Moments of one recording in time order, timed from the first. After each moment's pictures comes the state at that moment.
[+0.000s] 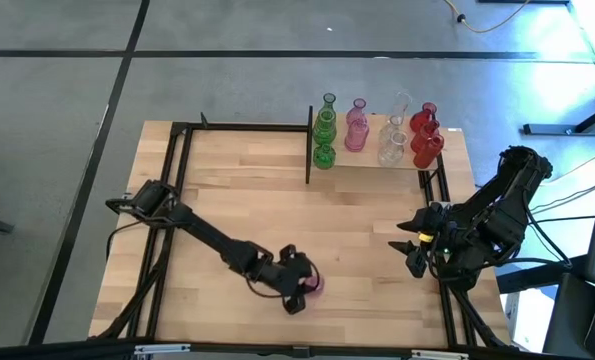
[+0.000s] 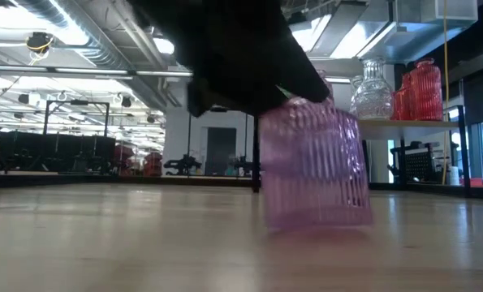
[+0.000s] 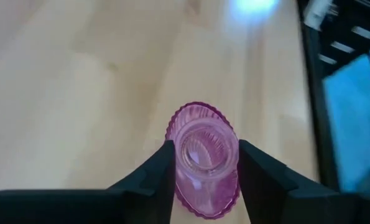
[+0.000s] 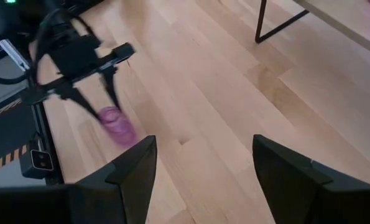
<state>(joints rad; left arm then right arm) -0.44 1.99 1.26 -0.08 -0.29 -0.68 0.88 1.19 1.31 -1.32 0.72 1.36</state>
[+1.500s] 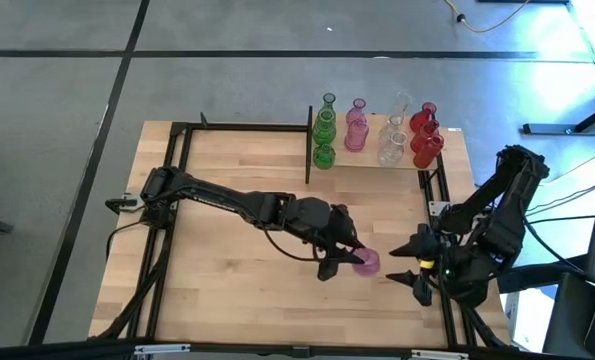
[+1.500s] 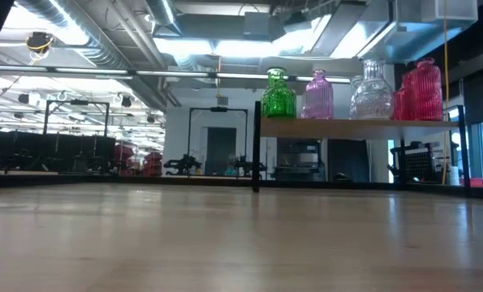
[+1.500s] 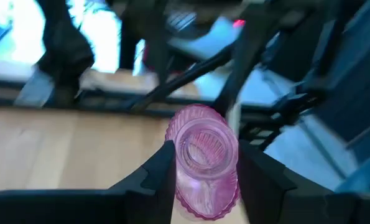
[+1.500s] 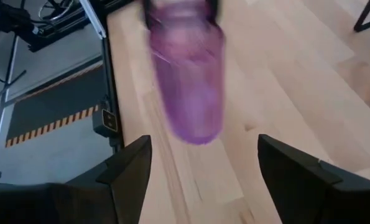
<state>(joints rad) -0.19 1.98 1.78 -0.15 0.09 -0.29 0.96 1.20 1.23 -1.01 0.64 1.17</state>
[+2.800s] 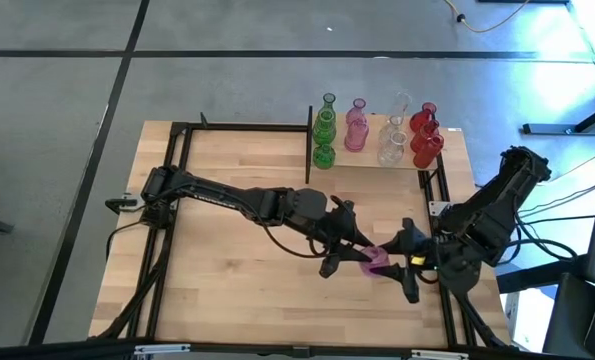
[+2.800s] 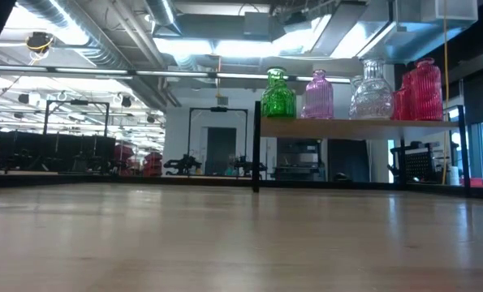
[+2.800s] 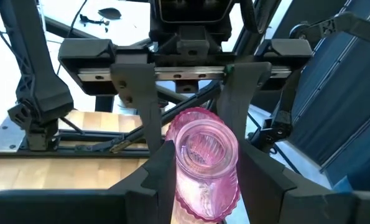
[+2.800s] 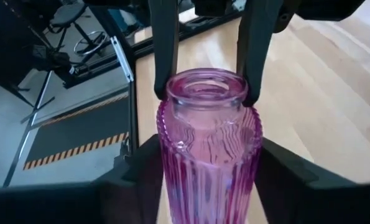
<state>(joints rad) -0.18 1.98 1.82 0.00 0.17 -0.30 0.84 1.19 1.22 -0.70 0.67 0.88</state>
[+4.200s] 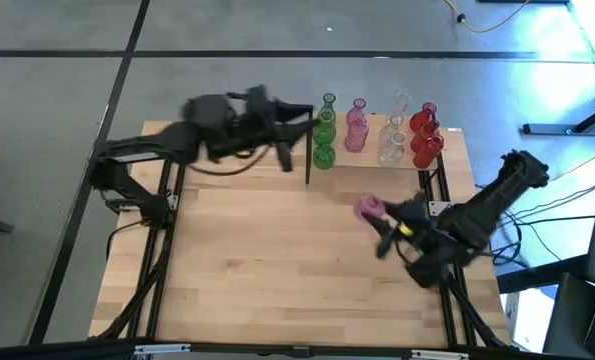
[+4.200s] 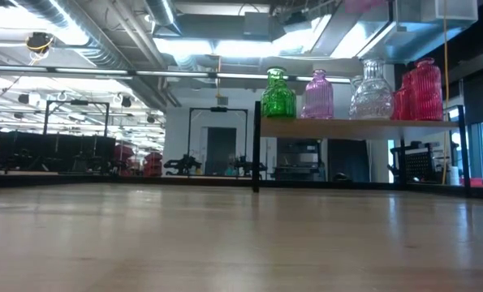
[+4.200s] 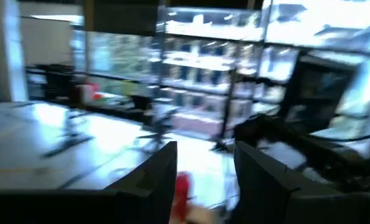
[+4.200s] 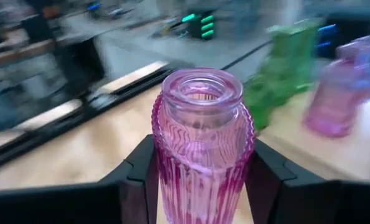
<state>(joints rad) 0.04 1.55 1.82 -0.15 -0.31 -0.10 0.75 1.25 1.21 -0.94 1.17 1.14</state>
